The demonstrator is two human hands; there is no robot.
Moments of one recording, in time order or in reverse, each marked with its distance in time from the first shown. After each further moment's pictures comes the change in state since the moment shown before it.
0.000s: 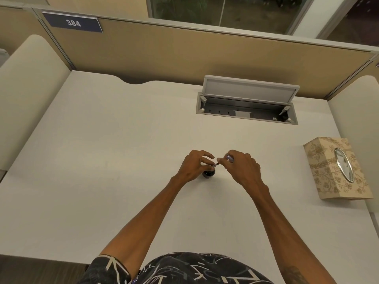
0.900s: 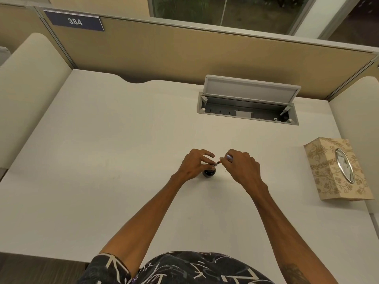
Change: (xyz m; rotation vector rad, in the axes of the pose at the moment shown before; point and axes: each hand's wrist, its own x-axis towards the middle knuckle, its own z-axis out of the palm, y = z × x) left_hand 0.001 0.001 -0.005 -0.032 -0.027 -0.030; right_hand 0.001 -0.003 0.003 -0.085 0.032 0.000
